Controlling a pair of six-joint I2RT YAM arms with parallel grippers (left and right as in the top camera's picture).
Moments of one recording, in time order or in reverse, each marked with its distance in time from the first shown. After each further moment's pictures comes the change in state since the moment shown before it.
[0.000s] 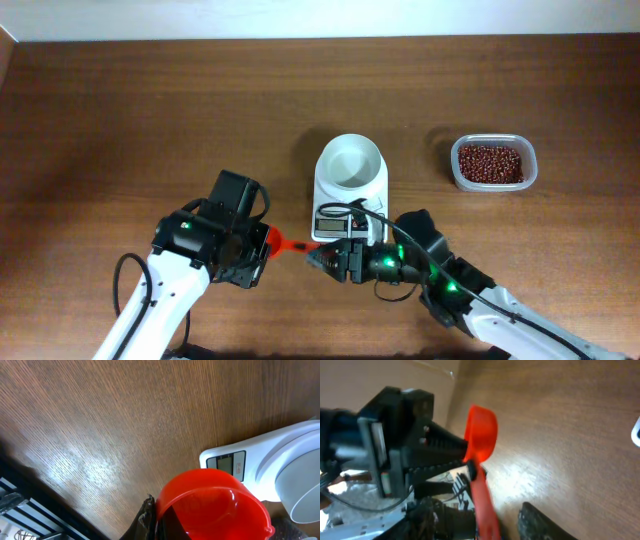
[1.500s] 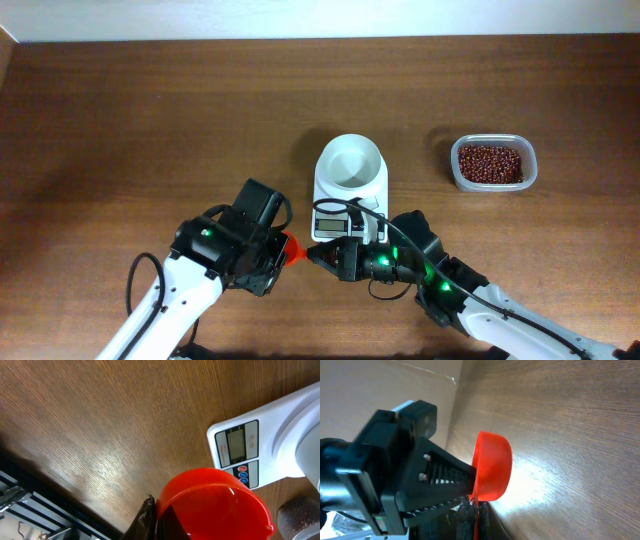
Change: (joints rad) left arm -0.144 0.000 -0.001 0.015 -0.018 -0.032; right arm 0.019 0.032 0.000 0.065 0.024 0.046
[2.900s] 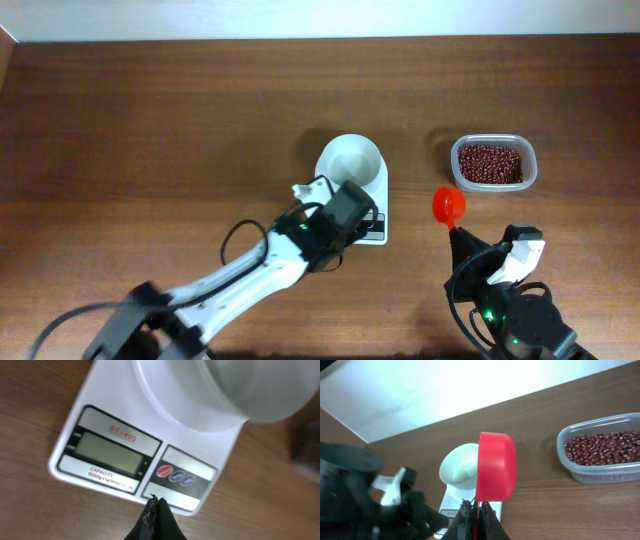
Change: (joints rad) left arm -0.320 0.388 -0.004 0.671 -0.289 0.407; right arm 0.000 -0.946 0.071 -0.944 1.015 -0.430
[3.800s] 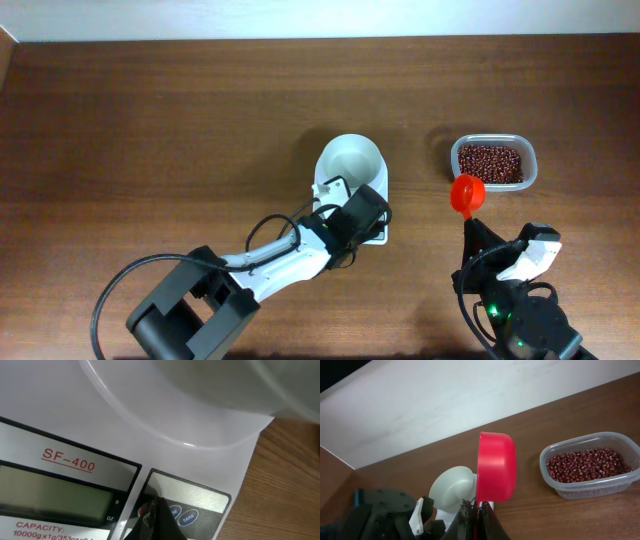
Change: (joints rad) left arm -0.024 0.189 -0.001 0.211 -0.029 0.042; right arm 0.000 0.000 0.002 0.056 0.120 0.001
